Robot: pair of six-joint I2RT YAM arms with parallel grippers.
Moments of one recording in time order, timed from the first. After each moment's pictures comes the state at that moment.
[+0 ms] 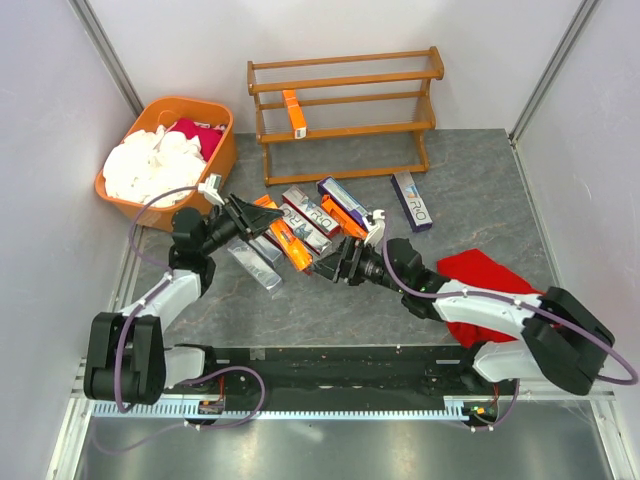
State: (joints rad) left arm -0.09 1.21 0.52 0.67 0.77 -1.11; right arm 0.85 1.28 0.57 0.47 -0.14 0.93
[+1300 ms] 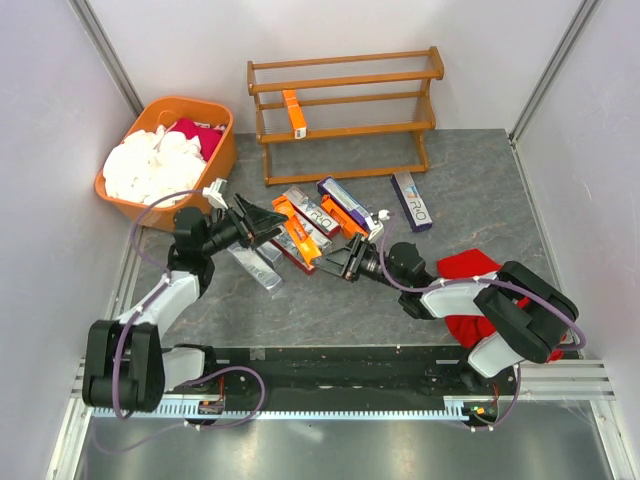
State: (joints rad) left arm -0.09 1.22 0.50 0.63 0.85 -1.13; right arm 0.78 1.54 0.46 1.08 -0.34 1.22
